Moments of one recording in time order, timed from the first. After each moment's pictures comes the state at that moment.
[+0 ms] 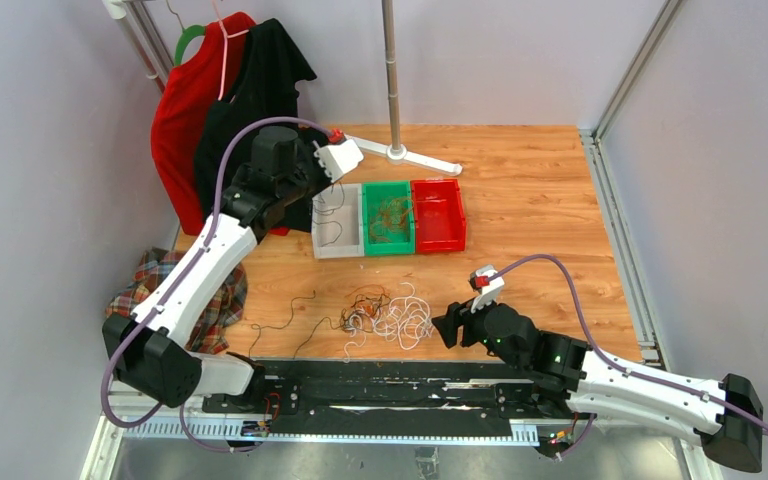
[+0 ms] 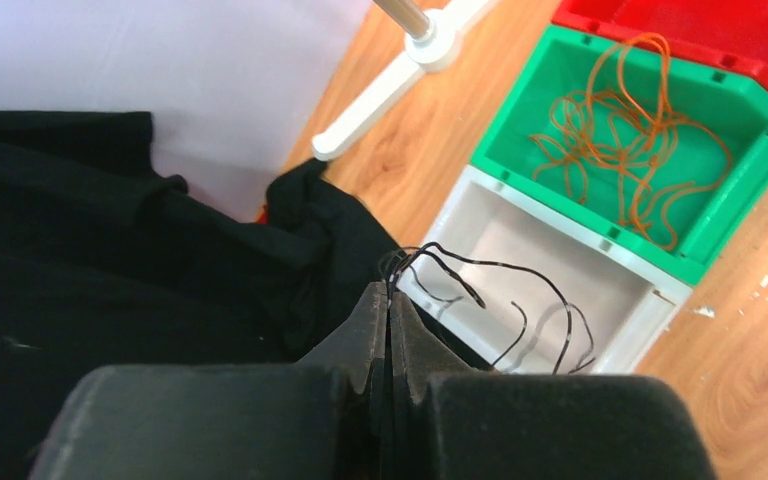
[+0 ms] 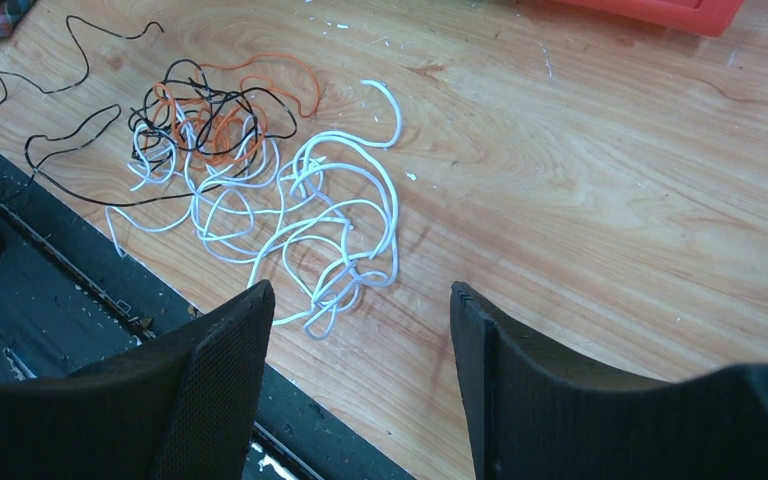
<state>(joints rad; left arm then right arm) -0.39 1.32 1.30 -0.40 0.14 0.74 1.15 0.56 0.27 -0.15 0.42 0.48</state>
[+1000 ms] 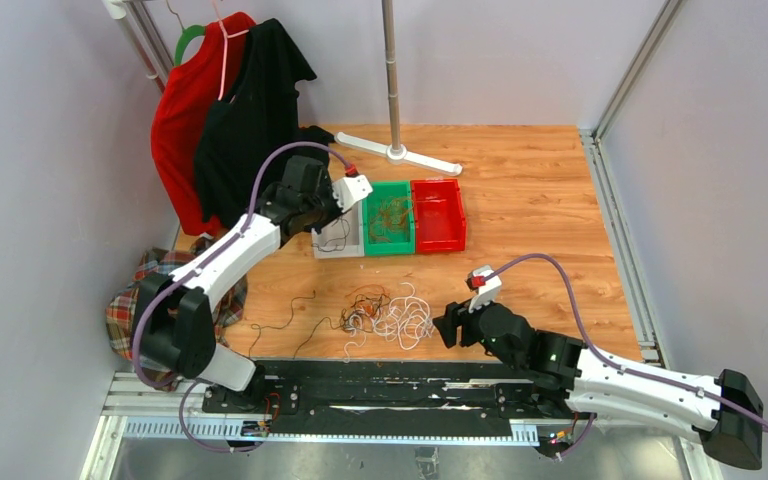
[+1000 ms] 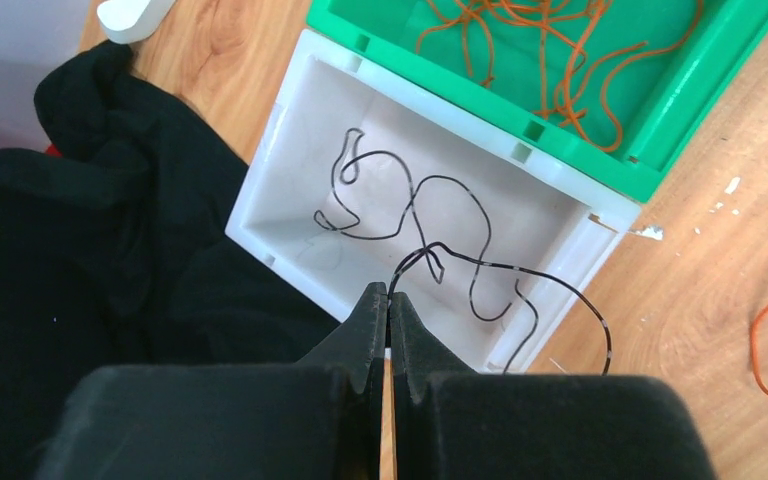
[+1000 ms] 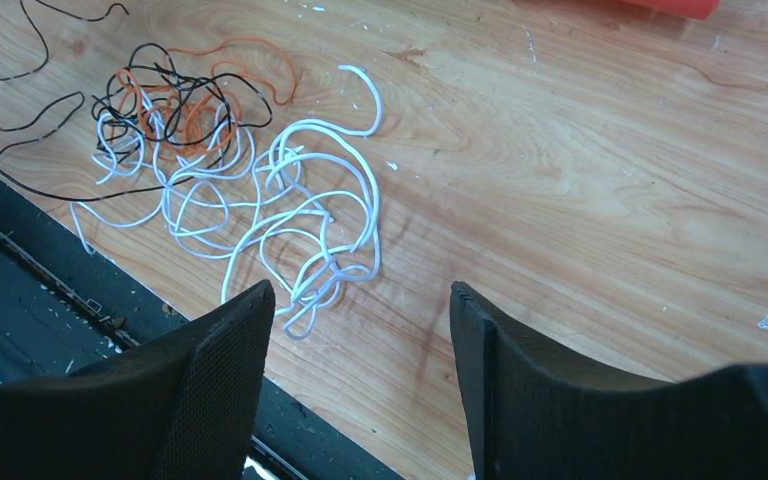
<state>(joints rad) -0.39 1.44 1.08 -0.35 0.14 0.71 1.15 0.60 0.27 -0.15 0.44 0.47</state>
